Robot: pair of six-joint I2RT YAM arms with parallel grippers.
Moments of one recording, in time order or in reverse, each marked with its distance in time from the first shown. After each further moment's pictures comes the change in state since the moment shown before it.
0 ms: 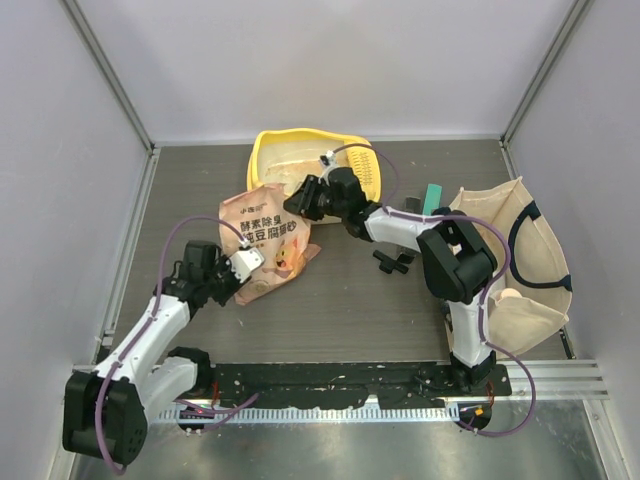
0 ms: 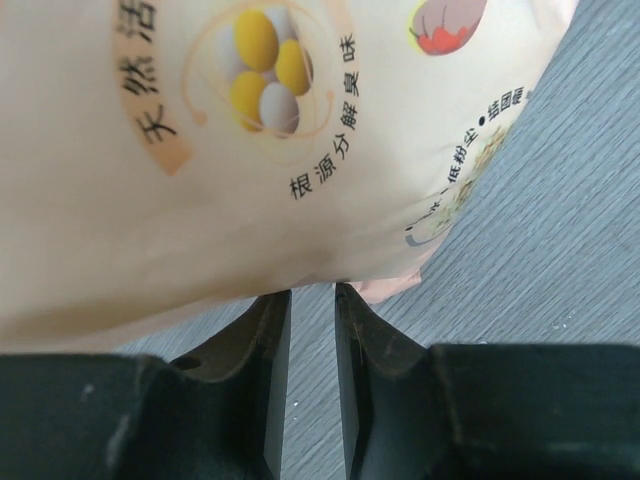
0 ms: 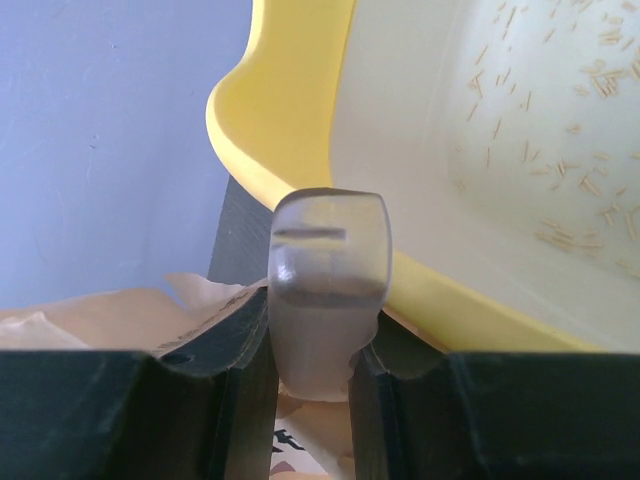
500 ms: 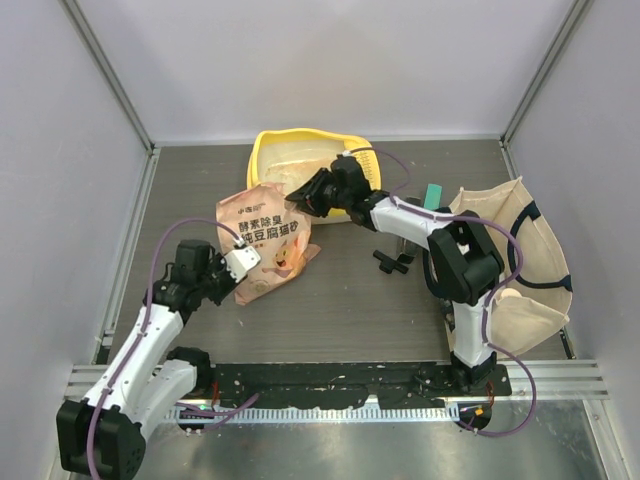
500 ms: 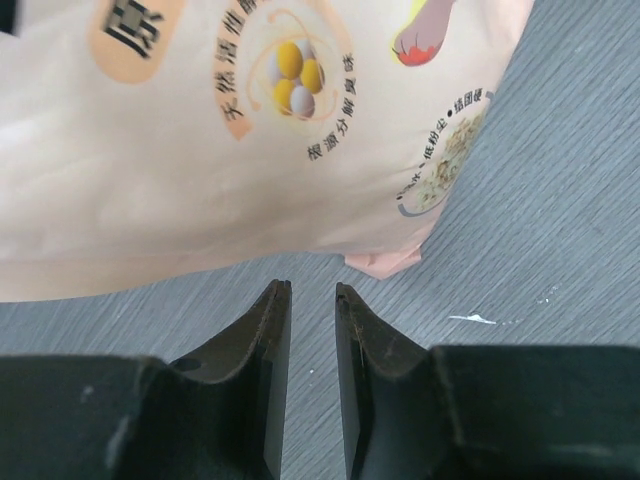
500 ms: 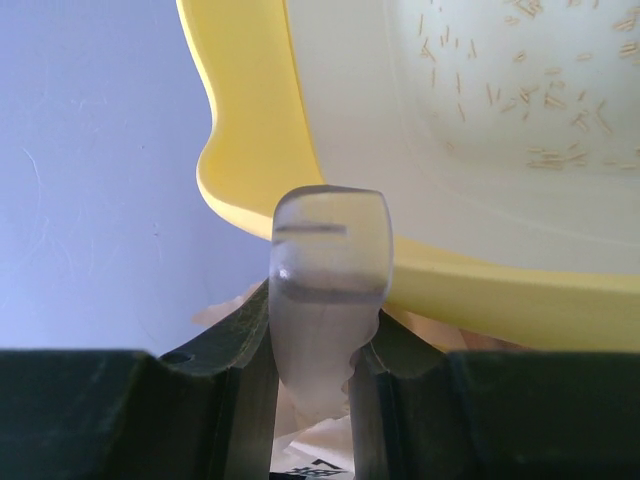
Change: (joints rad) left arm -0.005 -0.137 0.045 -0.115 -0.009 0.005; right arm -0.044 -0.035 0.089 -0.256 0.051 0.352
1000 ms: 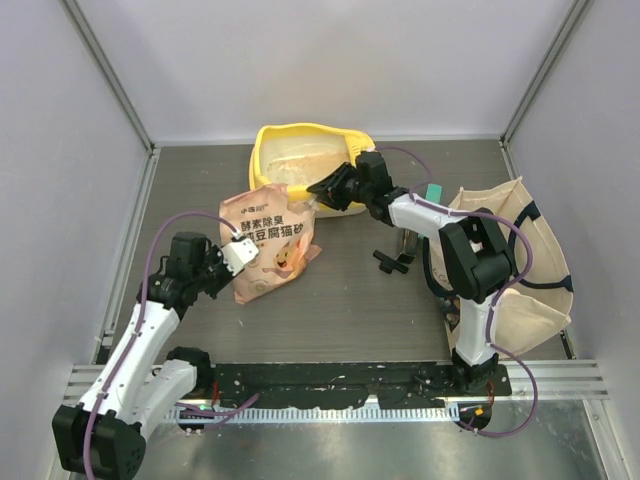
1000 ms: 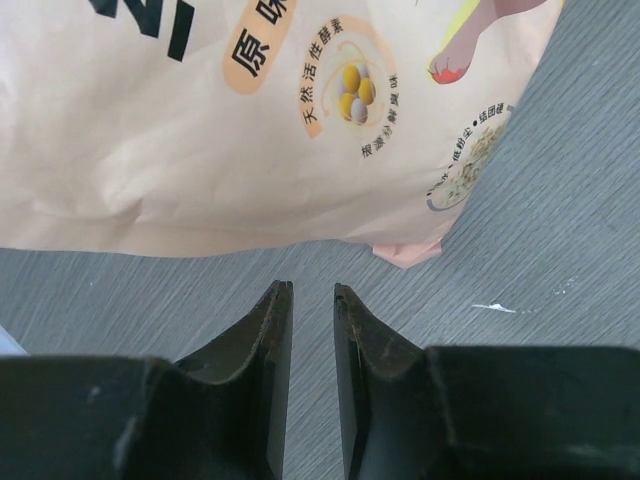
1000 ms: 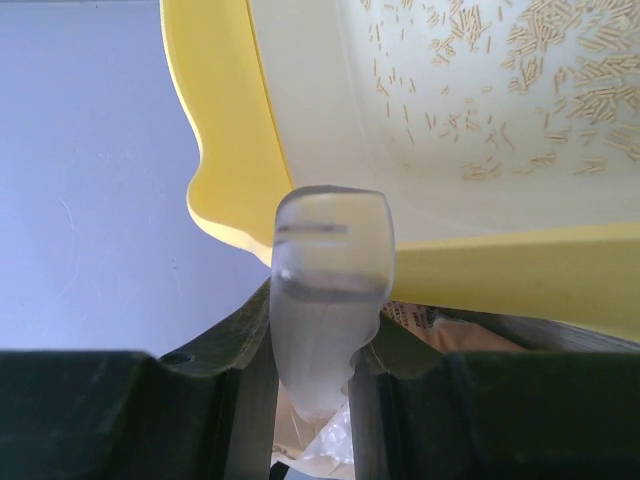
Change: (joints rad) left arm 0.000 -0.001 0.111 -0.084 -0.033 0.022; right arm -0.120 -0.029 -0.066 0.031 -0.055 0.012
